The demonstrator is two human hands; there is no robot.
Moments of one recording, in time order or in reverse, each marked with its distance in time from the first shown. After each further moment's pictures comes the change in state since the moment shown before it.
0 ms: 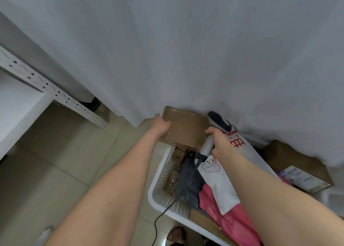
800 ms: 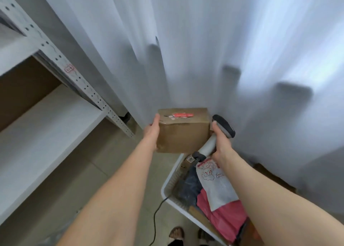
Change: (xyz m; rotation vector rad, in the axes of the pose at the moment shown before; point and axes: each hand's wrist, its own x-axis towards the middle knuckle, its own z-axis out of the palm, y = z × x) left_hand -0.205 0.064 -0.151 -0.966 0.187 -0.338; right_hand -0.224 -0.107 -0.006 0.202 -0.224 -0.029
